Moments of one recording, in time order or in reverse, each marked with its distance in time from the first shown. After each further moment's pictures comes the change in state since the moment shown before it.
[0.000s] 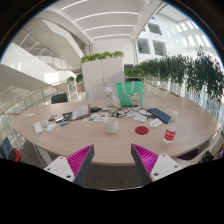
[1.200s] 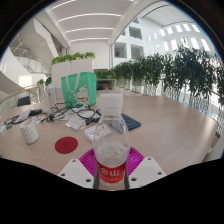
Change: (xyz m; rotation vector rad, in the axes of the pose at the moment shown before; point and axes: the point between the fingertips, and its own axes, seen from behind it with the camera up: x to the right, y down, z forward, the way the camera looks) arm 0.327 0.034 0.224 0.070 0.283 0.028
